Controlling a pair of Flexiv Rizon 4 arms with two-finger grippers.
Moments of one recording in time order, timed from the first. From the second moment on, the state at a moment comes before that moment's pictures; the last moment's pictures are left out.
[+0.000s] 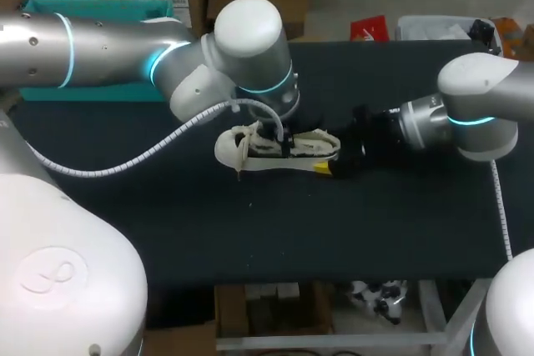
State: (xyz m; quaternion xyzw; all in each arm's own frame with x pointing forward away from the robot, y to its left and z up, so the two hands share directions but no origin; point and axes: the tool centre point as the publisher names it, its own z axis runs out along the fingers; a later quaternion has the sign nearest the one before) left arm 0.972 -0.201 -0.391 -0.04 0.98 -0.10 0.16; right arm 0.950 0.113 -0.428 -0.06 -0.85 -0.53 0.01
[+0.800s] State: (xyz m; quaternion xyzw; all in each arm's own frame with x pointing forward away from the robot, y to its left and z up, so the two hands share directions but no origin) left arm 0.943 -0.210 -0.336 -0.03 0.98 -0.21 0.04; right arm 0.946 0.116 -0.428 -0.05 -0.85 -0.53 0.01
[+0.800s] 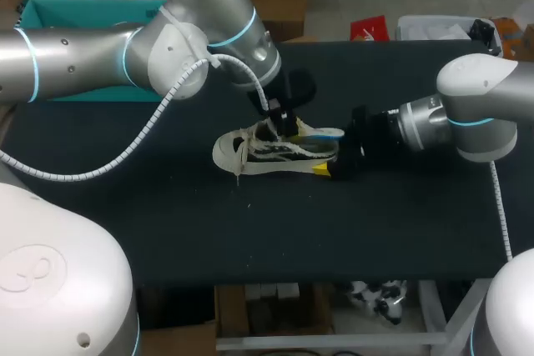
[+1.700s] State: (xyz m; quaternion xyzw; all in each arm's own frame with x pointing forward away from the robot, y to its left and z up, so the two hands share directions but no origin) left arm 0.912 -0.209 -0.211 0.04 0.91 -0.39 -0.13; right arm 0.948 0.113 -0.428 -0.06 -0.85 -0.52 0.01
